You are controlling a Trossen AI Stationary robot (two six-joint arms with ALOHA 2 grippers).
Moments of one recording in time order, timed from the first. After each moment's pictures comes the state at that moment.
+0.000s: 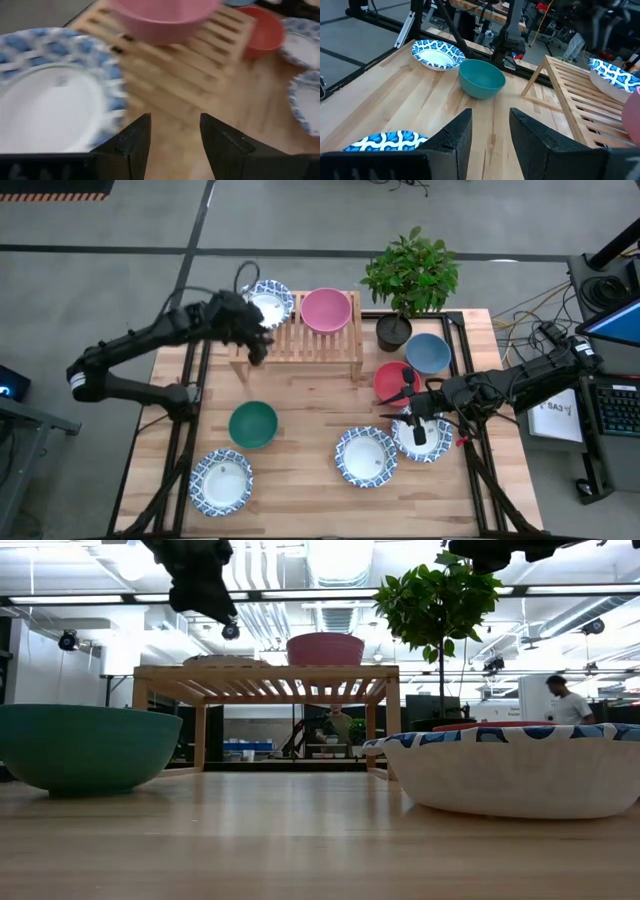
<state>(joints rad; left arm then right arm) 0.44 1.13 1.18 -0.78 0.00 -0.08 0.30 0.87 0.59 0.03 0.19 -0.26</state>
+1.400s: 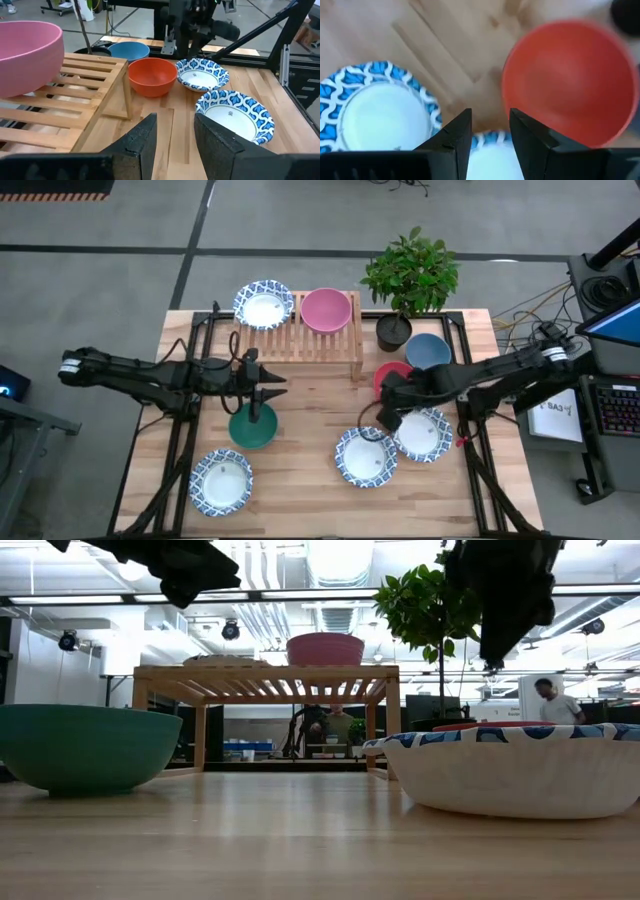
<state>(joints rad) -0.10 0.92 0.68 -0.07 -0.21 -0.13 0.18 1.36 1.12 -1.04 0.21 0.84</state>
